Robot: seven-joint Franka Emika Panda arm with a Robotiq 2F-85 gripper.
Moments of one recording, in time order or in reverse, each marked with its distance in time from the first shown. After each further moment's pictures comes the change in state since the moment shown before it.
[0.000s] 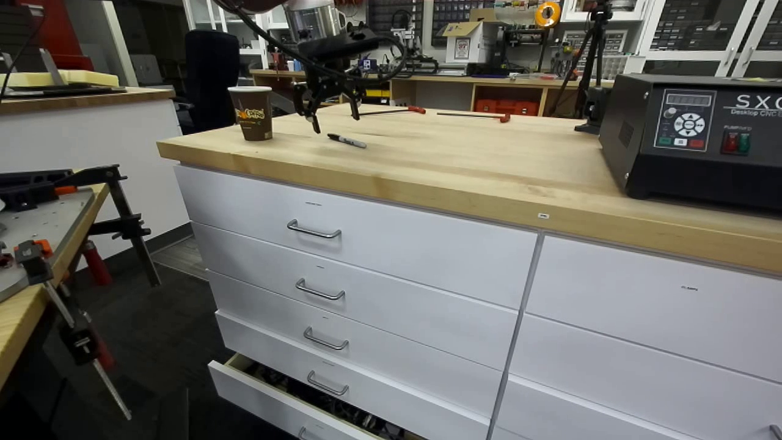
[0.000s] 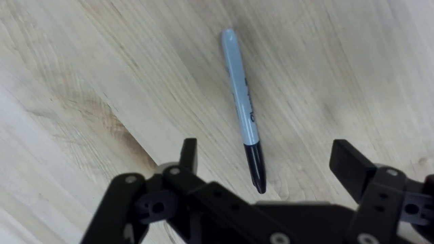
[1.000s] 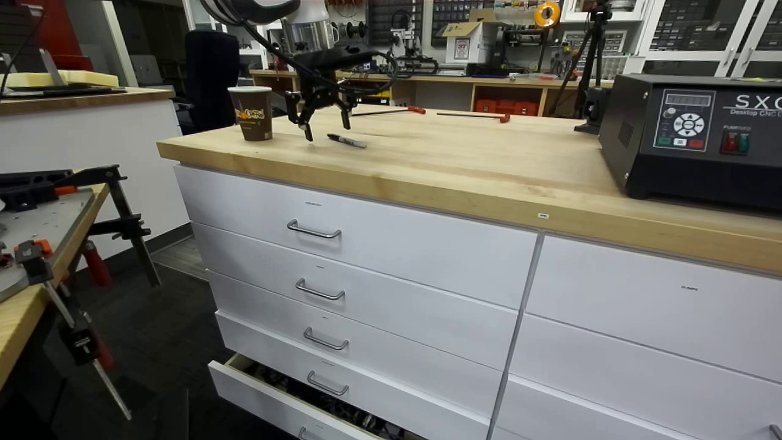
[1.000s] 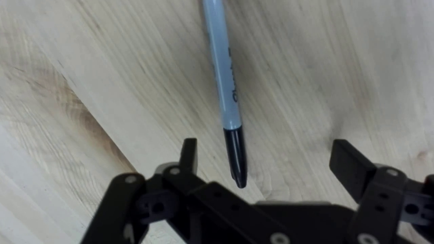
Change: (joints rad) arm 0.011 0.048 0.019 0.029 -0.132 -0.042 0.081
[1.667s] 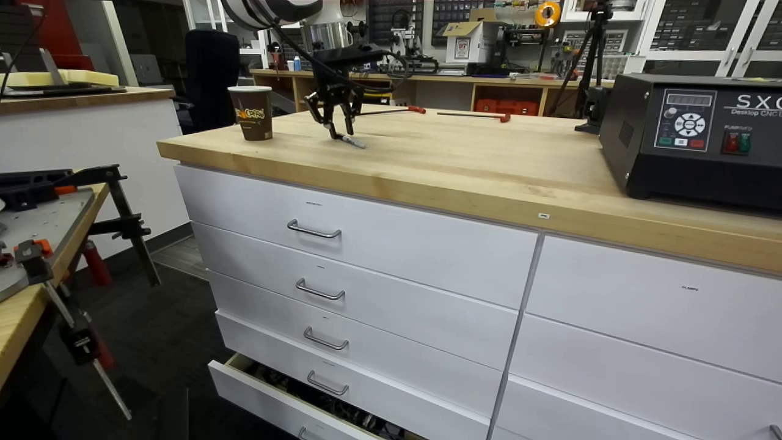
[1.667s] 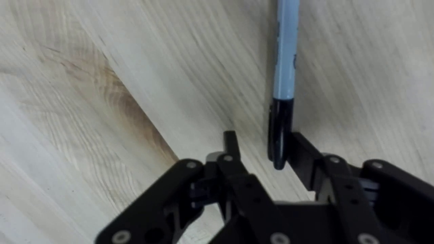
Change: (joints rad) arm 0.125 0.092 -0.081 0.193 -0.120 -0.136 0.180
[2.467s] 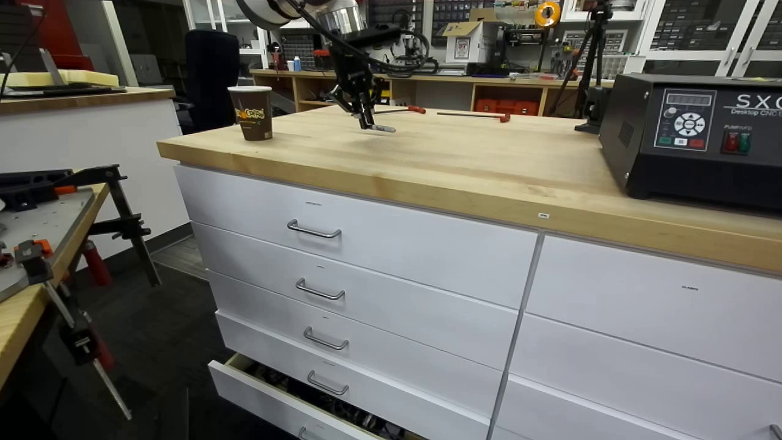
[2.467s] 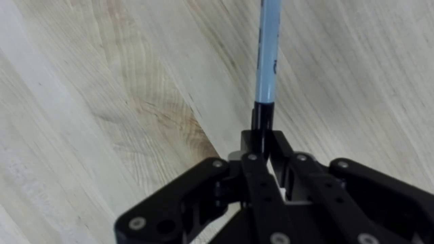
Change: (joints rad) arm 0.075 0.019 -0.117 0.113 -0.206 -0.045 0.171
